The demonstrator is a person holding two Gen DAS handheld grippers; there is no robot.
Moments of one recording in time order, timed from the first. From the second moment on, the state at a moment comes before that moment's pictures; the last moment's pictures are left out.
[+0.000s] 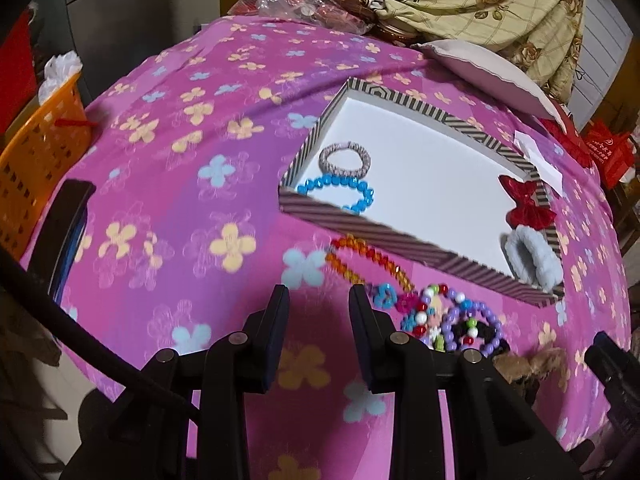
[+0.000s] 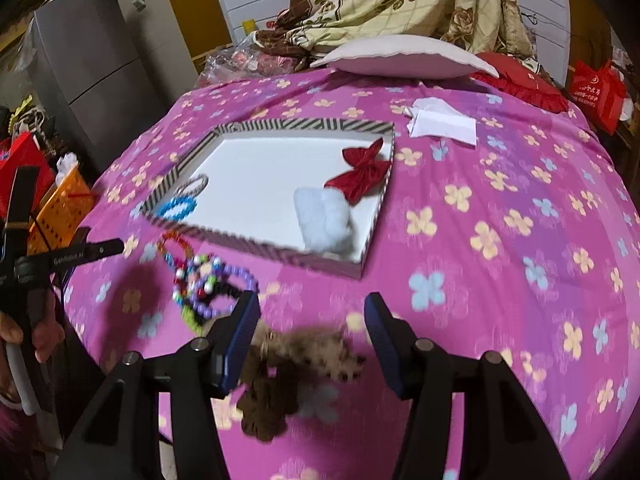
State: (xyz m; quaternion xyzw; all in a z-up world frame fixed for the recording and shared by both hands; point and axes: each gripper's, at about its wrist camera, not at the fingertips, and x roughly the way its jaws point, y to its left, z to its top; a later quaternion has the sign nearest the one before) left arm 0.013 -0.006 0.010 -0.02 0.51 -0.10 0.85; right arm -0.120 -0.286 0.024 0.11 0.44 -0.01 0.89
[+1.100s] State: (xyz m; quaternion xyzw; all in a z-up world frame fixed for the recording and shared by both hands) left arm 0.046 0.016 -0.019 -0.14 0.56 -0.07 0.82; right arm -0.134 -0.235 -0.039 0.05 0.50 0.01 0.86
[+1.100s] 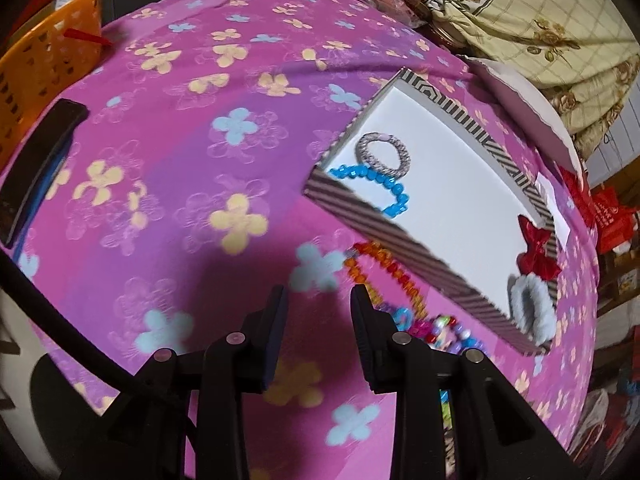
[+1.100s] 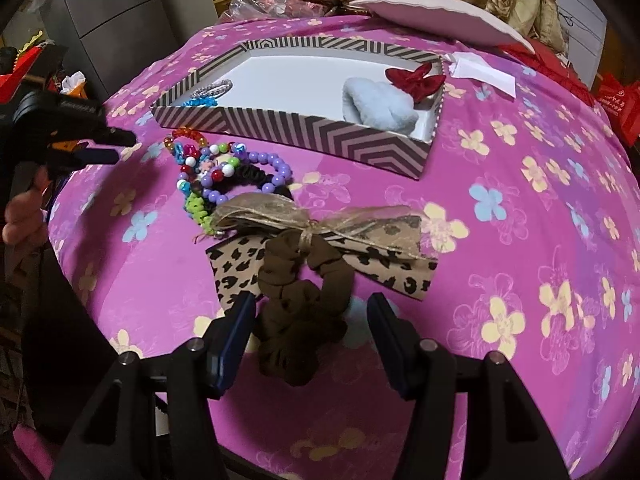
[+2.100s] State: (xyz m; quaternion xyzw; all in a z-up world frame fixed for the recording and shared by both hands) left arm 0.068 -0.021 -0.038 -0.10 0.57 -0.09 0.81; right arm -0.131 -0.242 -0.044 0.05 0.48 0.02 0.88
